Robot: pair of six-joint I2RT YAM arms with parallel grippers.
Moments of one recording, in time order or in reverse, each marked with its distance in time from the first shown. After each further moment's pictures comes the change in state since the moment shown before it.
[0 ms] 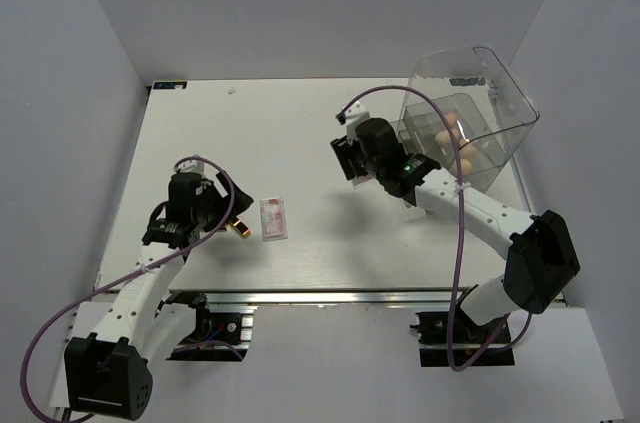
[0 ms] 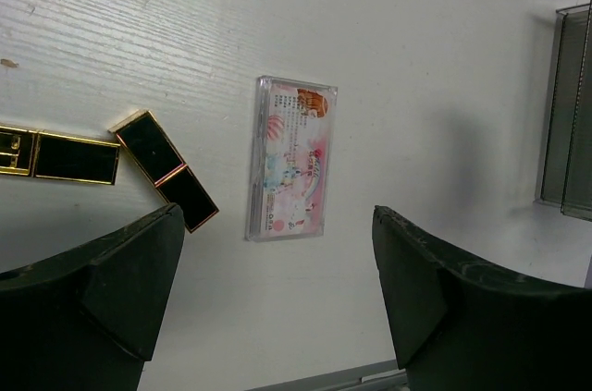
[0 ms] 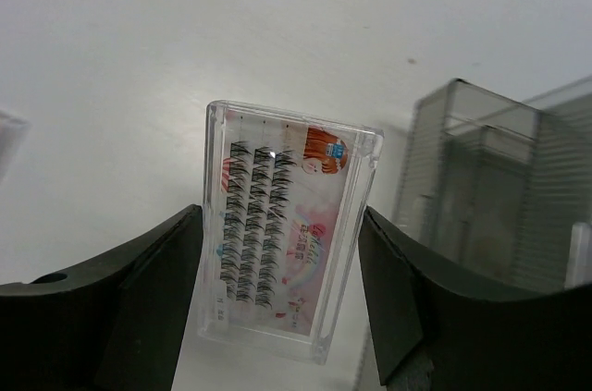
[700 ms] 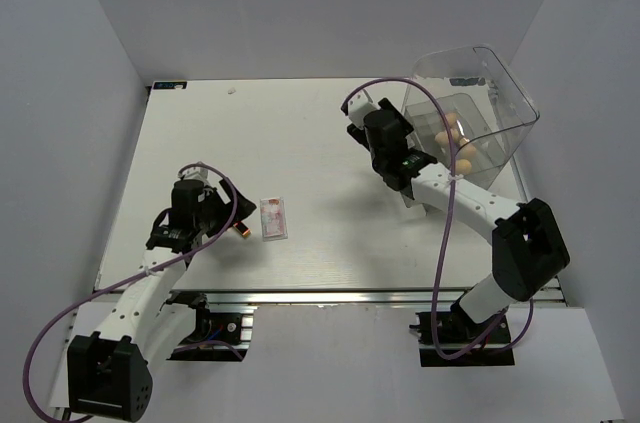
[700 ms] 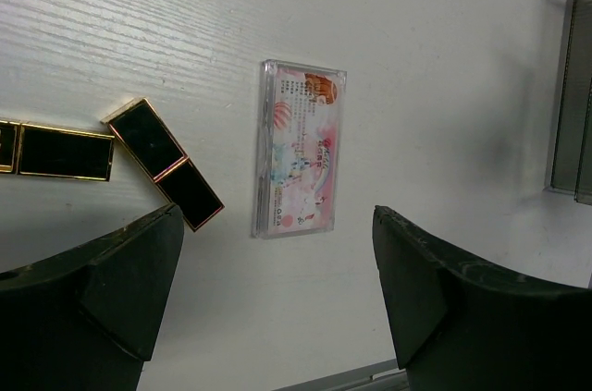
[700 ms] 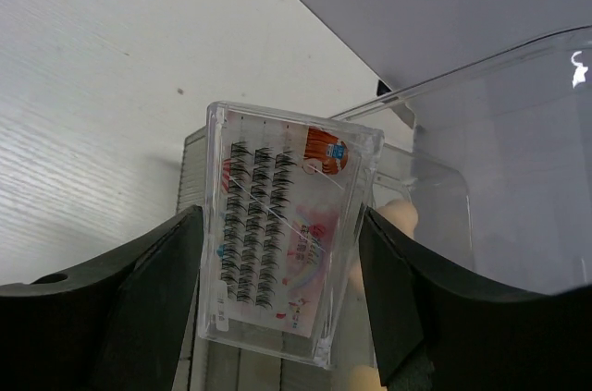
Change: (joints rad) left arm 0.000 -0.006 -0.078 0.071 0.032 0.006; right arm -0.091 0.066 -0.014 0.256 0.342 -0.469
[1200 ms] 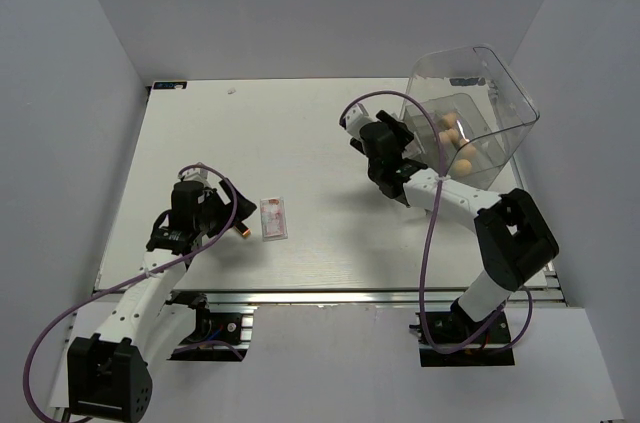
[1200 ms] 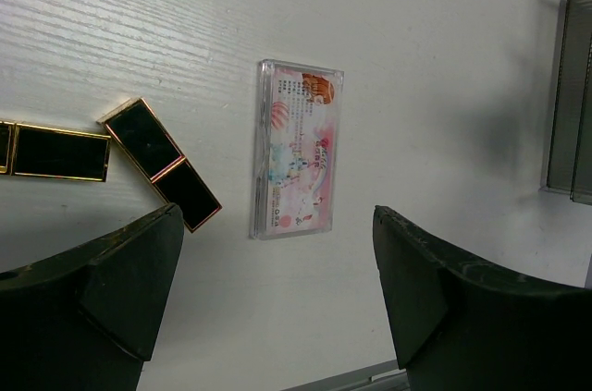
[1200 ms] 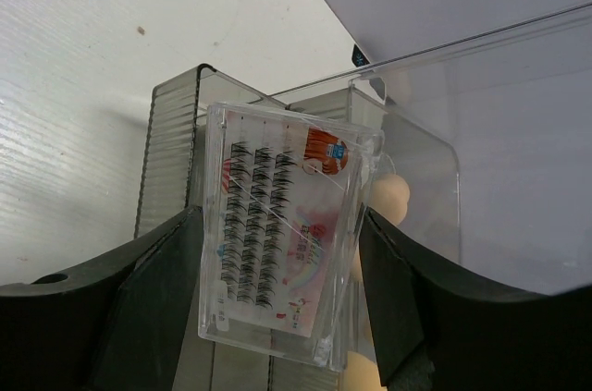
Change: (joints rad) left arm 0.000 -0.014 -0.022 0.021 0.005 -0.006; right arm -0.005 0.072 -0.108 0.145 0.106 -0.152
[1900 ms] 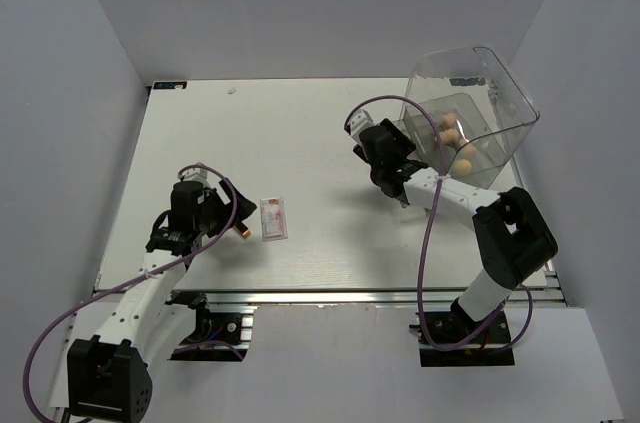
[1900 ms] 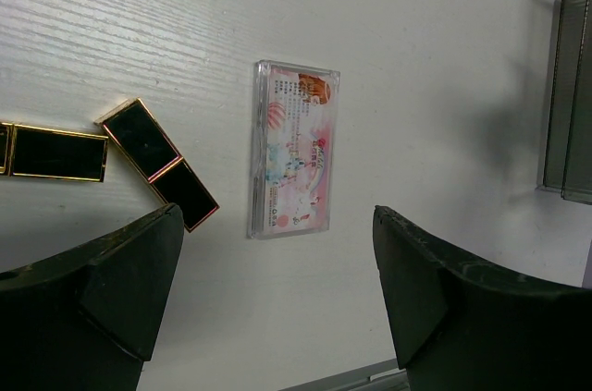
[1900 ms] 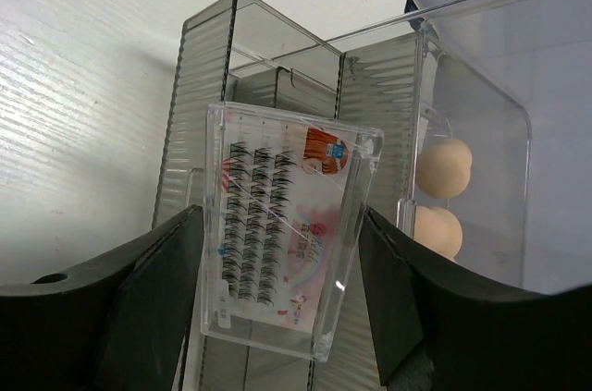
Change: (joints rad) left arm 0.000 -0.008 0.000 0.000 0.003 0.000; right arm -0.012 0.019 -0.004 -0.140 -0.031 0.134
